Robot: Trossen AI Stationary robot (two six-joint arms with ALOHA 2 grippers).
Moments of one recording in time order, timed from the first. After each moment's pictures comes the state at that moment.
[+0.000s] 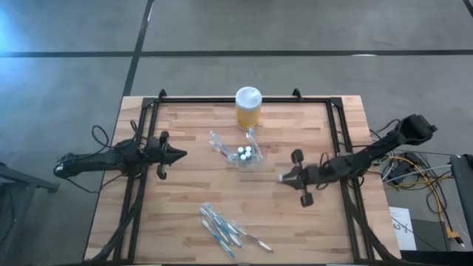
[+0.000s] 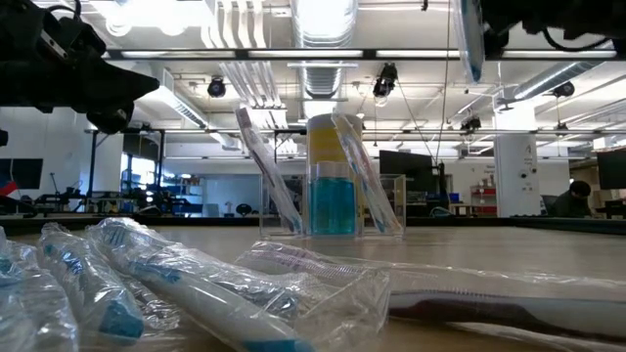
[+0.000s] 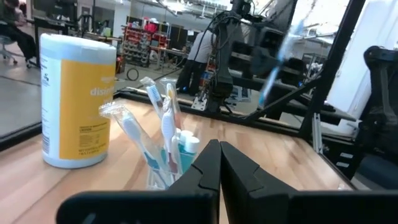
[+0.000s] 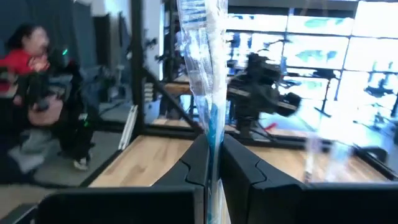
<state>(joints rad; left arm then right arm) 0.06 0.04 0.01 0.03 -0.03 -0.21 0.41 1.08 0.30 0.90 0.29 -0.03</state>
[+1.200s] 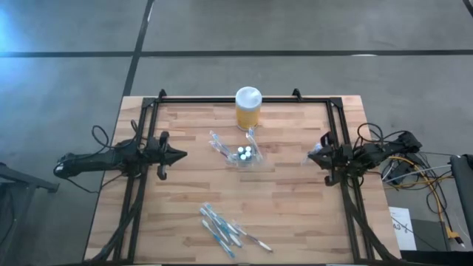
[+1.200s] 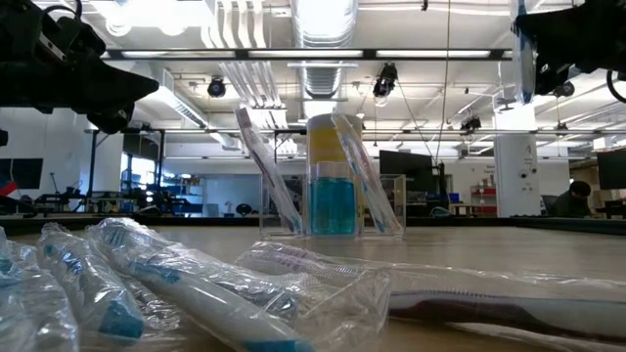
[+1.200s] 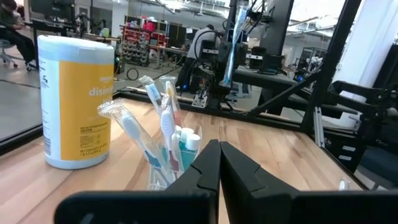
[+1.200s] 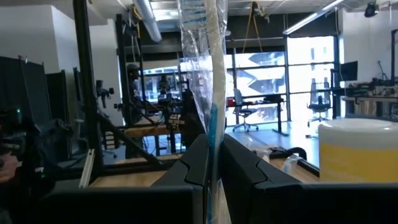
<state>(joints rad) 0.06 0.04 0.01 0.02 -0.03 -0.18 0.37 0.00 0.01 0.30 0.43 -0.02</state>
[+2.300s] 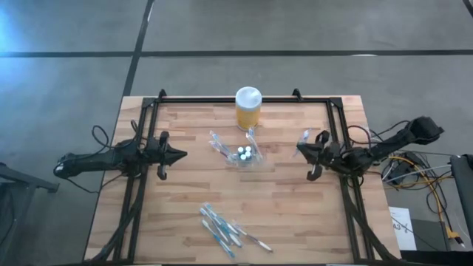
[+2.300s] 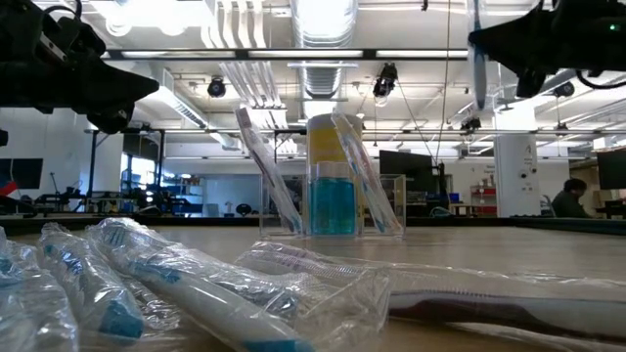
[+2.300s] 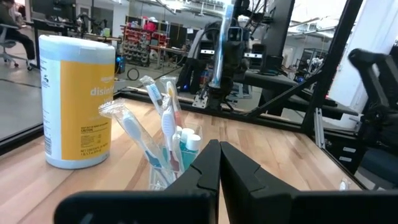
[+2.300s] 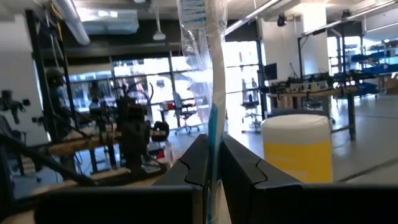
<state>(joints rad) 0.06 0.04 0.01 0.02 -0.03 -0.19 0.37 0.80 0.03 1.13 0.72 -0.08</state>
